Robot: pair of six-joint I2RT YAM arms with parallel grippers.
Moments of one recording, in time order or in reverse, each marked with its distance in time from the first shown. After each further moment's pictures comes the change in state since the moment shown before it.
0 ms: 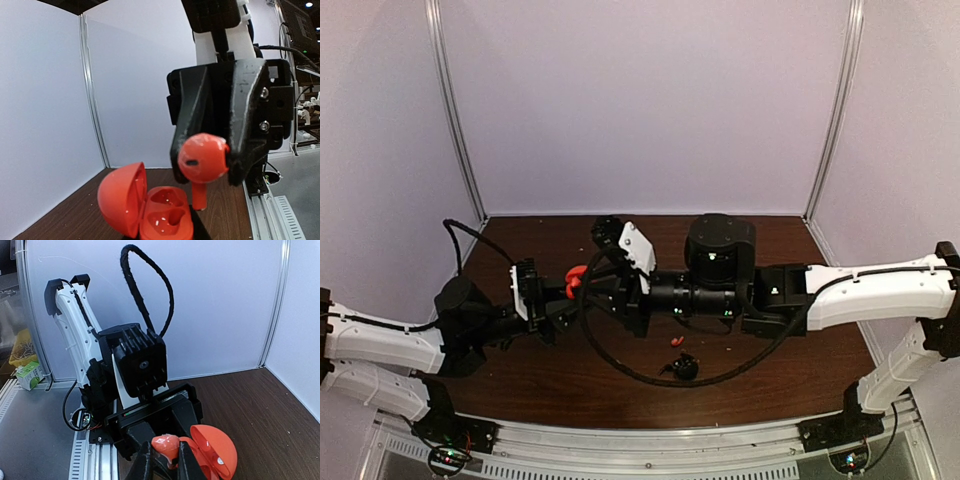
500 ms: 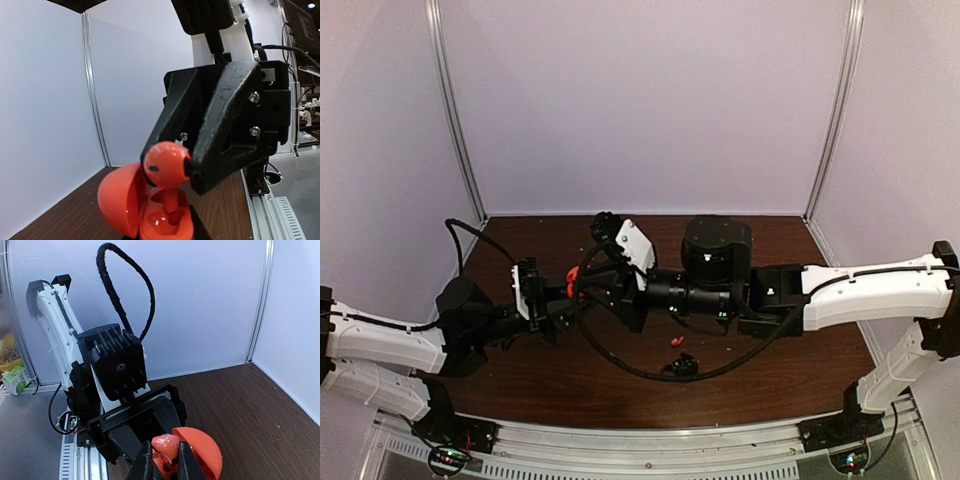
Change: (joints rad) left arm 0.000 0.015 0.000 0.014 -0.012 -0.009; right arm 0.000 0.015 0.007 0.002 0.092 0.005
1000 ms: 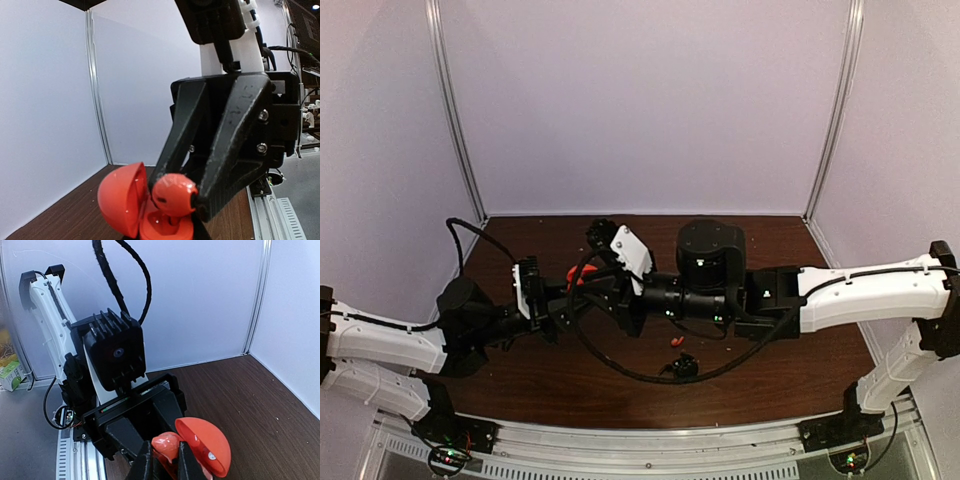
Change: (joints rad) left arm 0.000 0.008 0.000 0.001 -0.023 -0.008; right arm 0.001 0.016 0.004 -0.025 0.030 0.003
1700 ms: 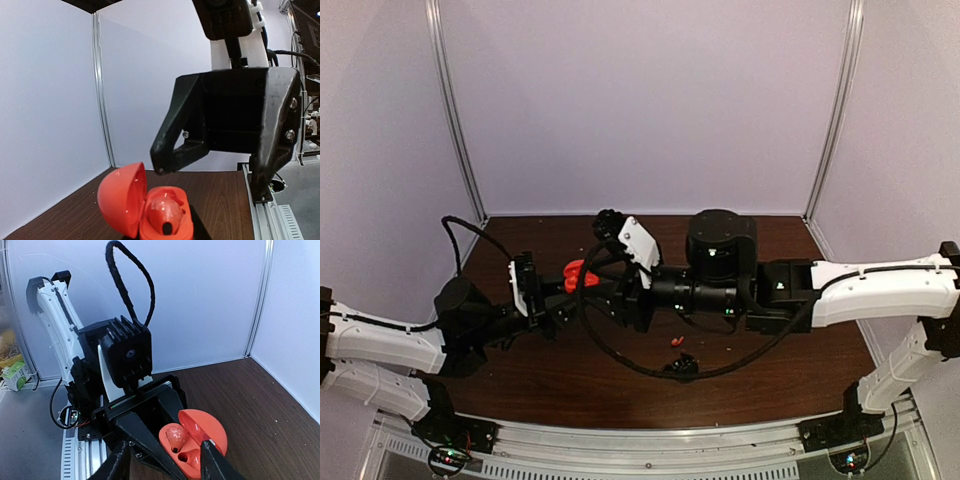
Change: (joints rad) left arm -0.002 -0.006 -0.003 0.020 -0.024 -0.026; right arm 0.003 -0.025 0.026 -0.056 -0.017 -0.006
